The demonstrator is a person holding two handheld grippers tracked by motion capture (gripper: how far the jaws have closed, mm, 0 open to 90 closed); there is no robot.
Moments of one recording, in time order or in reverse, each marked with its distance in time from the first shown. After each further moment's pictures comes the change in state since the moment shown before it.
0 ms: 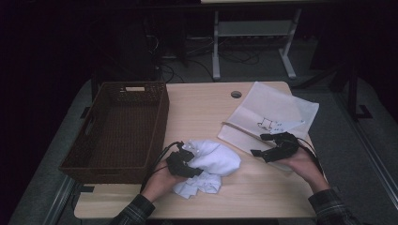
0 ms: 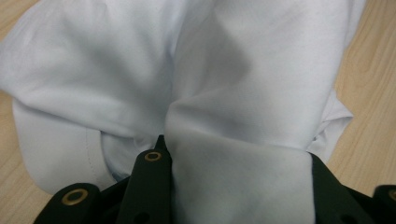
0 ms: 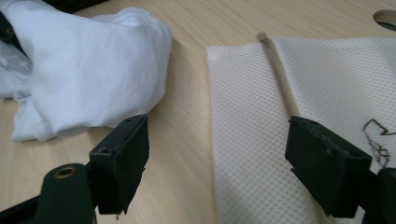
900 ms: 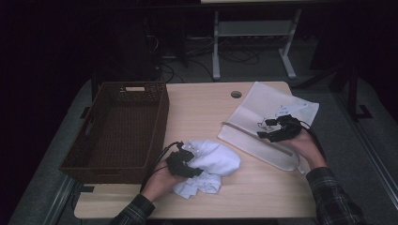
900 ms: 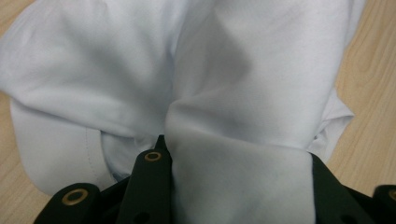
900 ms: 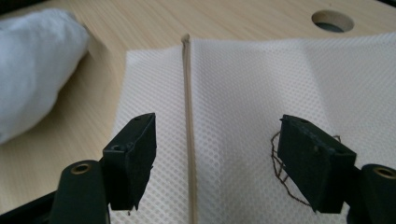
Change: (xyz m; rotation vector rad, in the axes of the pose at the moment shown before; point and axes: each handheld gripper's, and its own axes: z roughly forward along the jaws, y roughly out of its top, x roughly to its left) left arm 0.000 -0.001 0.001 -0.002 -0.002 -0.002; right arm -0.077 0.000 0.018 -0.004 -0.027 0.011
